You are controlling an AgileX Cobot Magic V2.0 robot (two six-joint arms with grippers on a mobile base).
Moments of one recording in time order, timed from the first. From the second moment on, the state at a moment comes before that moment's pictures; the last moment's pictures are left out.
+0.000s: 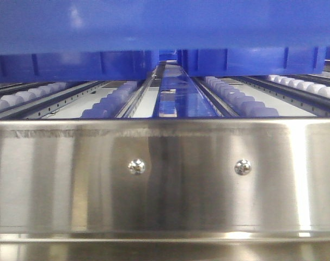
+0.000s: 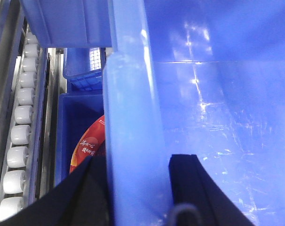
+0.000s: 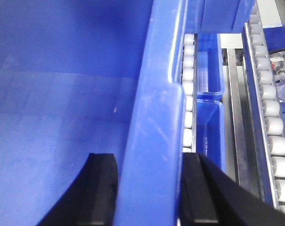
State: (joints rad) left arm -0.09 1.07 -1.54 -0.05 1.30 -0.11; right arm 0.20 1.03 -1.53 0.11 1.29 0.07
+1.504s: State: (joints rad) left arm -0.09 1.07 -1.53 -0.05 1.30 -0.11; right arm 0.20 1.03 -1.53 0.11 1.27 0.07
